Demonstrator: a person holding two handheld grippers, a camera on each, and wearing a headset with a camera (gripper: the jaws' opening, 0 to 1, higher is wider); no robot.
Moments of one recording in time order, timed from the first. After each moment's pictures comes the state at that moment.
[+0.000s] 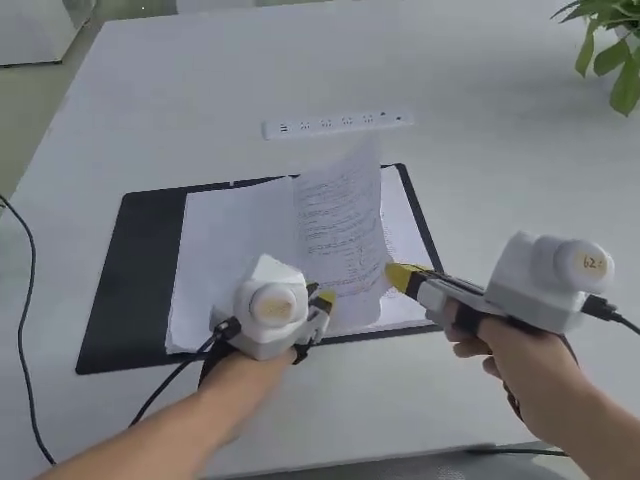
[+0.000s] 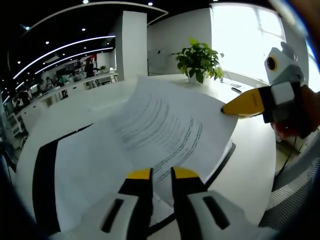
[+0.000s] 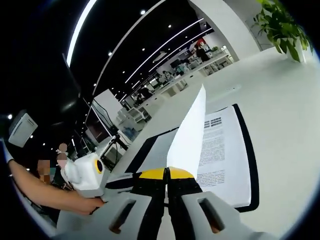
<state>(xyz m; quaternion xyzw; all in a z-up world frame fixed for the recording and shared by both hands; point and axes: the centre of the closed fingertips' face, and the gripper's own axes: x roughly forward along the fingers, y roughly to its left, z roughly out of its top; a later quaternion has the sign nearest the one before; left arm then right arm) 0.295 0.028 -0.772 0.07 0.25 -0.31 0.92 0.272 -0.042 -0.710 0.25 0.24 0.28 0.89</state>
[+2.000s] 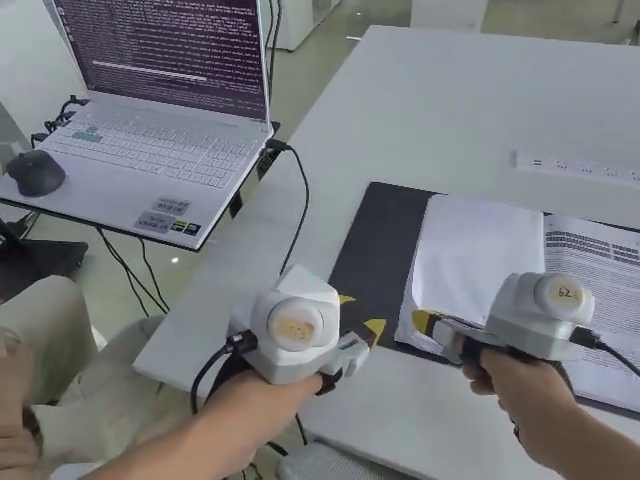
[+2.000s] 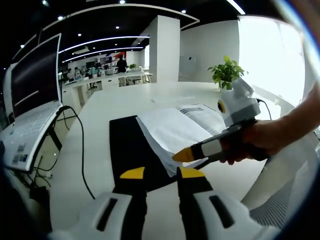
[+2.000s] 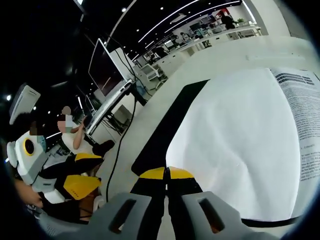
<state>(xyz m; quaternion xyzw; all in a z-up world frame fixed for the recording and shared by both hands) 0.229 0.257 -0.732 0.02 0.25 -0.20 0.95 0.278 0.211 -0.795 0.17 0.37 0.37 0.84</state>
